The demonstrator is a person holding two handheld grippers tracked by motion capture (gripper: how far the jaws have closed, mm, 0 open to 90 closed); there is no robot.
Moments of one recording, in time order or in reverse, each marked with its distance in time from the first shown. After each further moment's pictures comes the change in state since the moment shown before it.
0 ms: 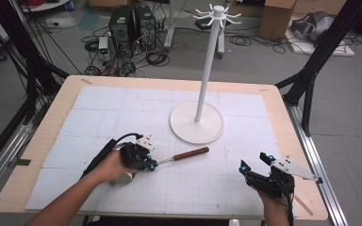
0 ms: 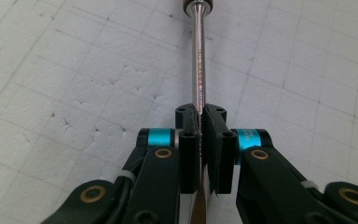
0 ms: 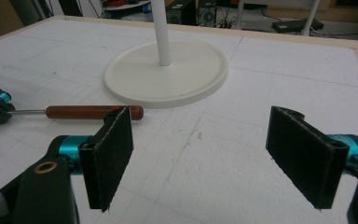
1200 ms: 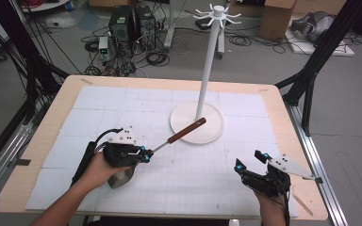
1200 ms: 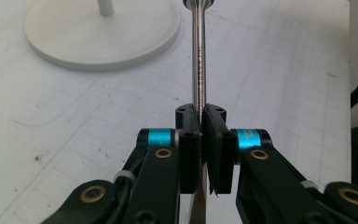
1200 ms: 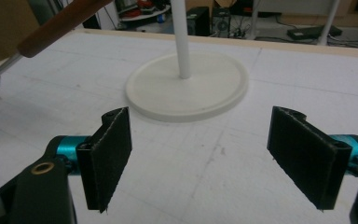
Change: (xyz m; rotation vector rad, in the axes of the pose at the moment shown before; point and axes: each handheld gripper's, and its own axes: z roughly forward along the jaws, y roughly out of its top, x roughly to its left) left arm -0.023 -0.005 -0.058 -0.357 0.109 -0.064; right arm 0.012 0.008 0.004 -0.042 0.063 0.009
